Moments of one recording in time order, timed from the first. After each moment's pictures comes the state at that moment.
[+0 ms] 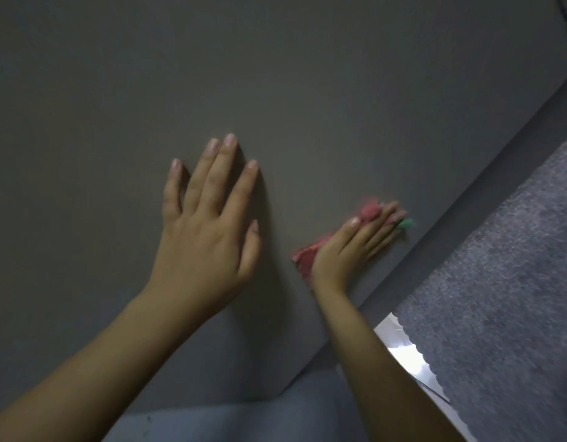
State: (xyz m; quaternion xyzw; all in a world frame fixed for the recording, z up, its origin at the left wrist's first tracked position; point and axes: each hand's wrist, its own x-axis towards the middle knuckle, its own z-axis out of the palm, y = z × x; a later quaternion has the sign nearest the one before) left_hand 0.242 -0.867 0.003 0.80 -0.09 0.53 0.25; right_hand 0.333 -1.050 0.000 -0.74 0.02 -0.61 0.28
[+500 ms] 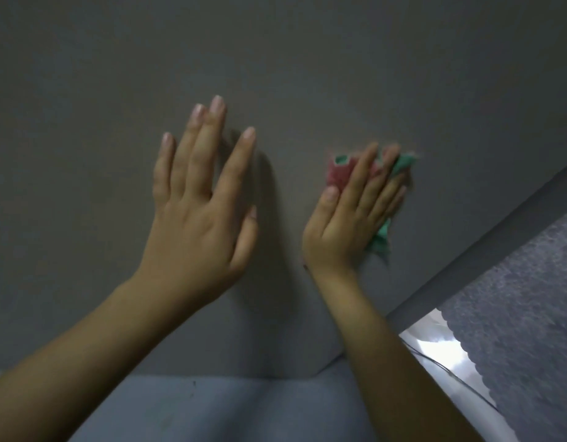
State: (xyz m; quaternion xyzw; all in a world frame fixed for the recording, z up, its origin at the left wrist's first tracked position) left_hand 0.232 -0.821 -0.022 0.81 -0.08 0.53 0.23; right_hand 0.319 -0.983 -0.012 -0.77 -0.12 -0.61 0.13
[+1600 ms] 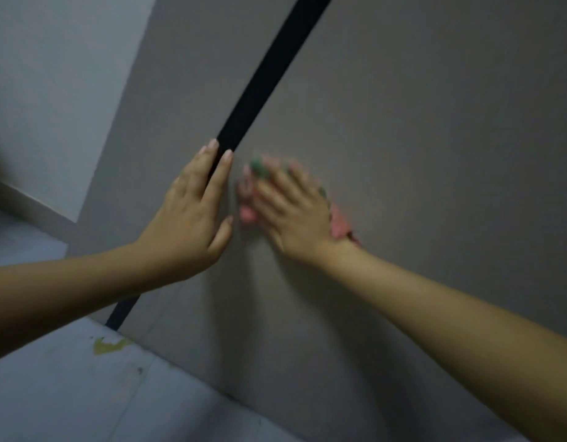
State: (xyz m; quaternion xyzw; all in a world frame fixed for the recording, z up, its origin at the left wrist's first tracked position) left_hand 0.165 -0.575 -0.063 0.86 0.02 0.43 0.27; right_hand 0.288 -0.716 0.031 -0.60 -0.59 -0.48 -0.25
